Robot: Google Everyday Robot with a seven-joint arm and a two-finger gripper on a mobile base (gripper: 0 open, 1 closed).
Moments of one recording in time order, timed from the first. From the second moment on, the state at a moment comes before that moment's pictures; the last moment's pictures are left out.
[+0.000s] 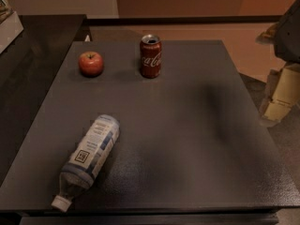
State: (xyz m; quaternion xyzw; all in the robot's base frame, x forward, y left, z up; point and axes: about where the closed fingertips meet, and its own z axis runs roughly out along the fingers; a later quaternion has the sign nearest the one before) arm 0.438 -0.217 0.976 -0.60 0.78 -0.03 0.16
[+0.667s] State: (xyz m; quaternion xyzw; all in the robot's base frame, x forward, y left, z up) arm 0.437 -0.209 0.977 -0.62 0.77 -0.02 0.16
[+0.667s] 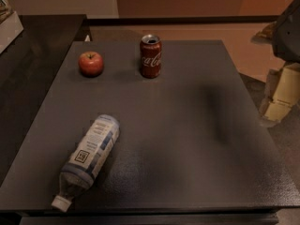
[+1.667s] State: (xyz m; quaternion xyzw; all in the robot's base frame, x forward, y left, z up) arm 0.425 -0.080 0.977 -0.77 0.60 0.03 0.19
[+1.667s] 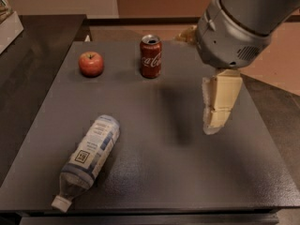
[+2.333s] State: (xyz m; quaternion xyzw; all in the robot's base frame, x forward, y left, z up) arm 0.403 0.027 0.972 -0.86 0.47 0.03 0.19
